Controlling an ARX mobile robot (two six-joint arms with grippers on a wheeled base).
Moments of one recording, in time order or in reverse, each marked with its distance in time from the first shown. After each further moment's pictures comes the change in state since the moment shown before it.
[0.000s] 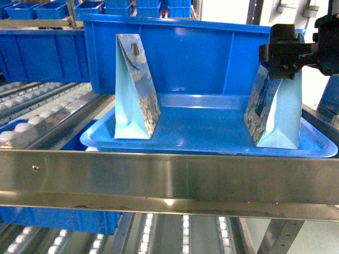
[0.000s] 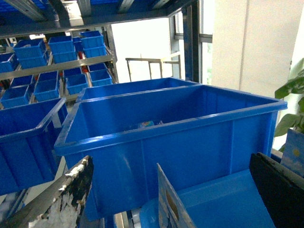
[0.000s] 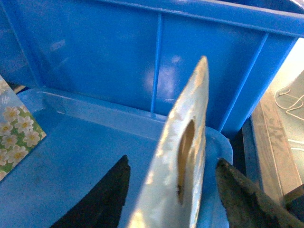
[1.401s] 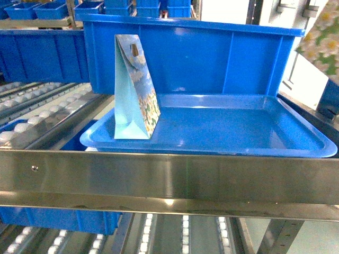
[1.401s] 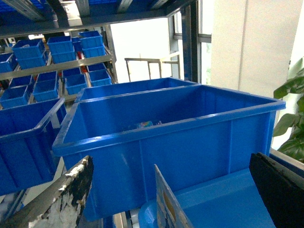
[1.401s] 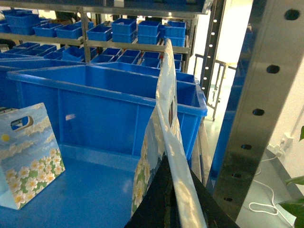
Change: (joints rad) left arm 0.000 0.000 0.000 0.000 0.000 0.000; right arm 0.012 -0.719 -0.471 0.147 0.090 -0.058
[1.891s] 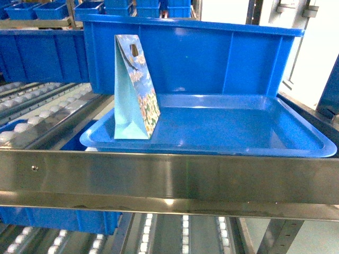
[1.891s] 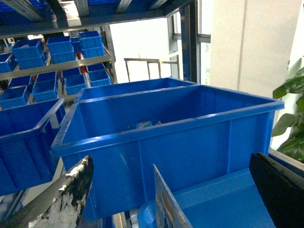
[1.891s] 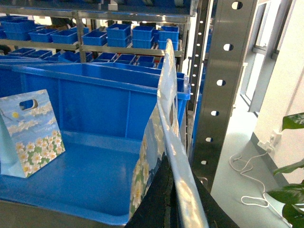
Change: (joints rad) left arm 0.000 0.000 0.000 0.000 0.000 0.000; right arm -0.106 -0.462 -0.196 -0.241 -0.059 0.005
